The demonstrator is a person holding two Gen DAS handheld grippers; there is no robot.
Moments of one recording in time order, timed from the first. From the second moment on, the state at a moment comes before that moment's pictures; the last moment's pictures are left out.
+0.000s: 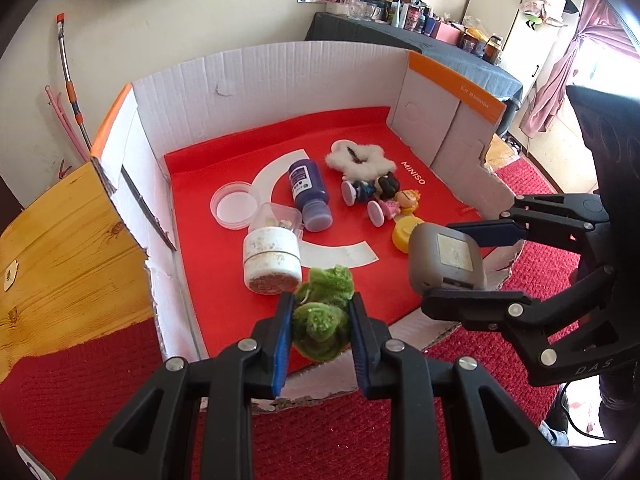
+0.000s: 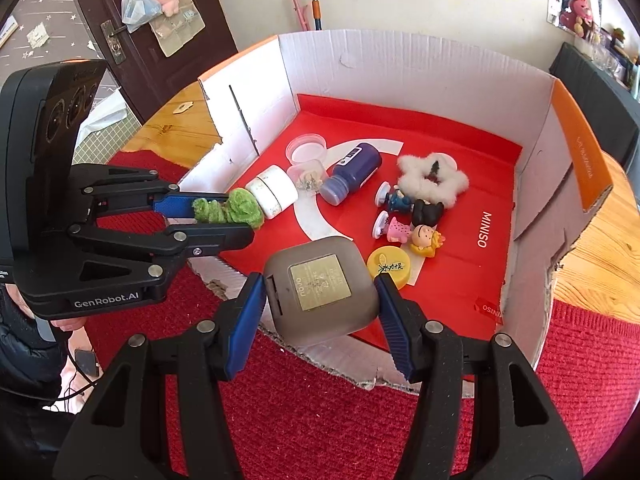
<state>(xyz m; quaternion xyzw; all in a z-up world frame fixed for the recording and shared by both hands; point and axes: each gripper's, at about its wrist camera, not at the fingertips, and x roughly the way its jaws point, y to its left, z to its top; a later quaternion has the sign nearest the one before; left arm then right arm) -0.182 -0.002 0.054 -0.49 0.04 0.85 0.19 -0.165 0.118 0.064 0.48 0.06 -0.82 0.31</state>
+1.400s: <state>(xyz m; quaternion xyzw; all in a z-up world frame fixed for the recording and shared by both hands) -0.204 -0.003 0.028 -0.47 0.04 0.87 0.13 -0.200 0.138 0.040 0.49 0.09 -0.84 0.23</state>
